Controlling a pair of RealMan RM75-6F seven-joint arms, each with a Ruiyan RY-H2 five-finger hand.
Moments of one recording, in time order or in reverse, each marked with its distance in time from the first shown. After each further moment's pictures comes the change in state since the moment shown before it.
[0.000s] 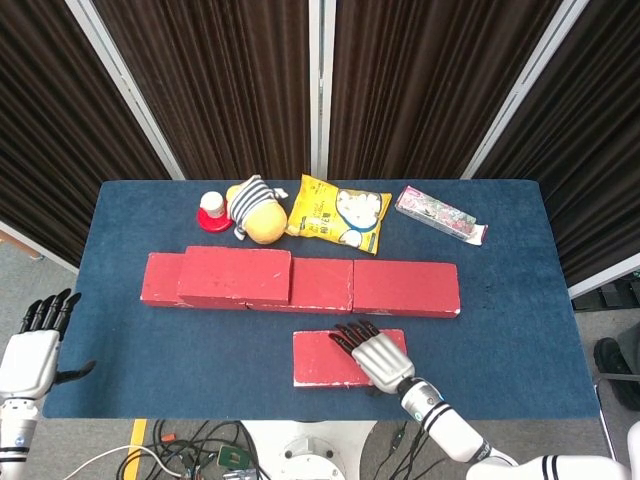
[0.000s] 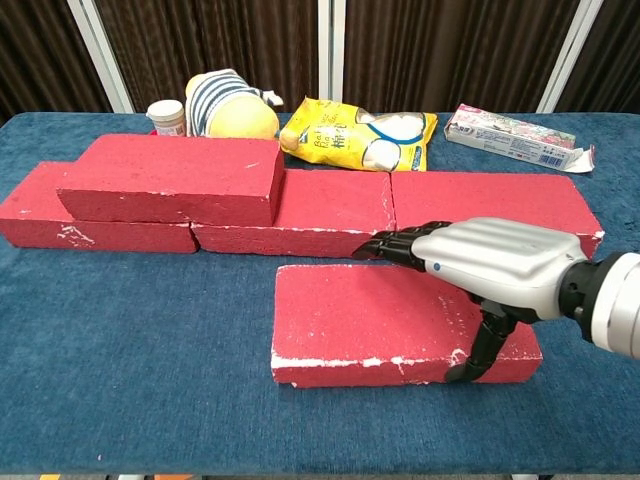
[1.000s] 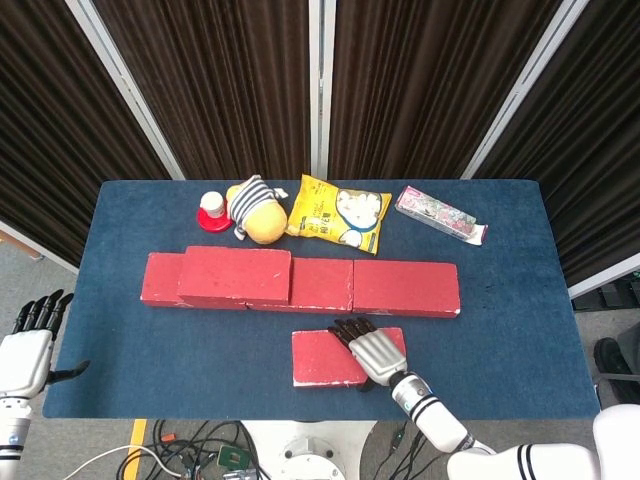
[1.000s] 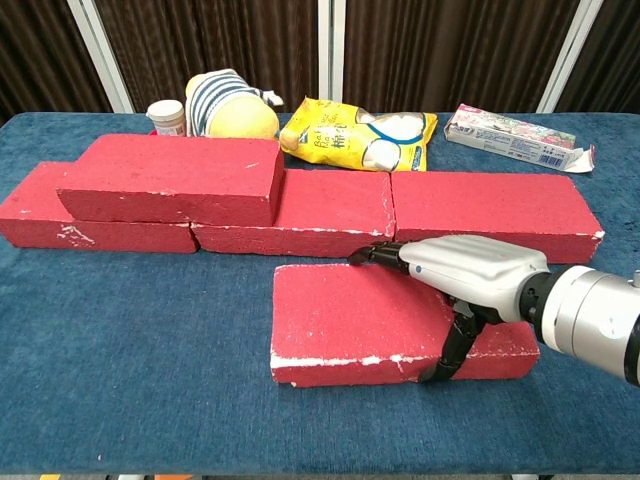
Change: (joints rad) left arm 0.022 -0.008 -0.033 0.055 0.003 -0.039 -0.045; right arm 0.057 -0.104 -0.013 0.119 0.104 0.031 0.127
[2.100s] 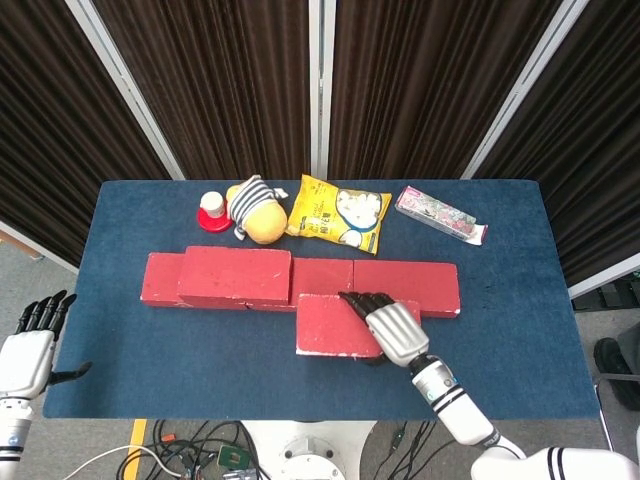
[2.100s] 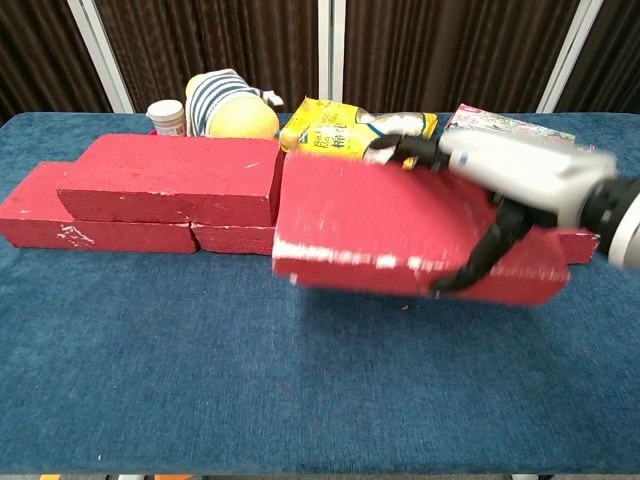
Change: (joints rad) left arm 0.006 0.018 -0.007 -0.021 0.020 -0.021 -0.019; right arm -0.038 0.160 0.060 -0.102 -0.227 0.161 0.137
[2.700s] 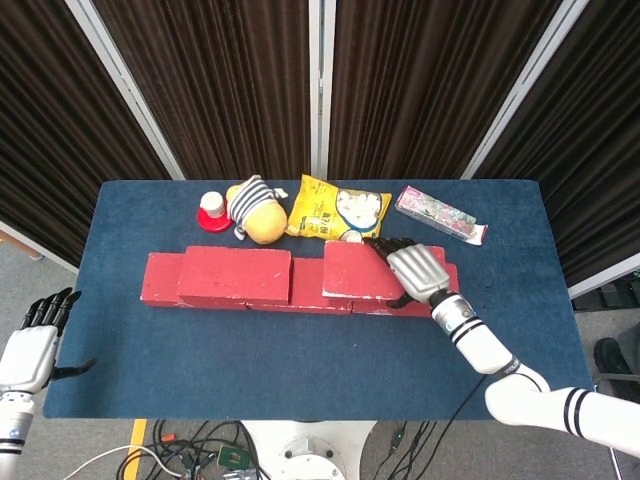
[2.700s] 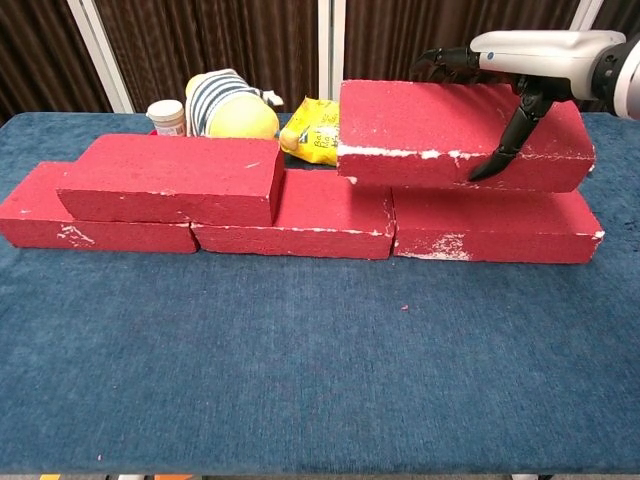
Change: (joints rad) left arm -0.025 0.009 -0.012 0.012 -0.005 -0.051 -0.056; right arm 0.173 0.153 0.144 0.225 0.137 -0.308 0.169
